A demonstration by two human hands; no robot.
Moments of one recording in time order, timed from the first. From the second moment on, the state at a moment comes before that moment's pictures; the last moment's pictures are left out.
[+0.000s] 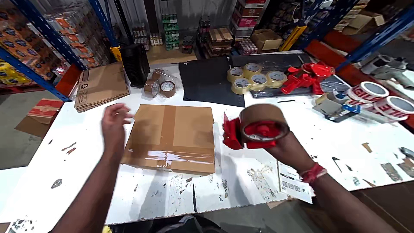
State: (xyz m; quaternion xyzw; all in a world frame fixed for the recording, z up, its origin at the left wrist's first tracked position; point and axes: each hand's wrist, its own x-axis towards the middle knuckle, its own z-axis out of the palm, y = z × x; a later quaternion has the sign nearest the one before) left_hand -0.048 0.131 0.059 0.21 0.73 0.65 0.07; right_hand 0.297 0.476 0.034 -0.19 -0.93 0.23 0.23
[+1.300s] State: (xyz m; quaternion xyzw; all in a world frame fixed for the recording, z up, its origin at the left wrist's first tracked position) left_hand -0.067 0.100 -0.055 0.08 0.77 0.61 0.15; right_hand 0.254 0.560 0.029 -0.37 -0.91 0.08 -0.17
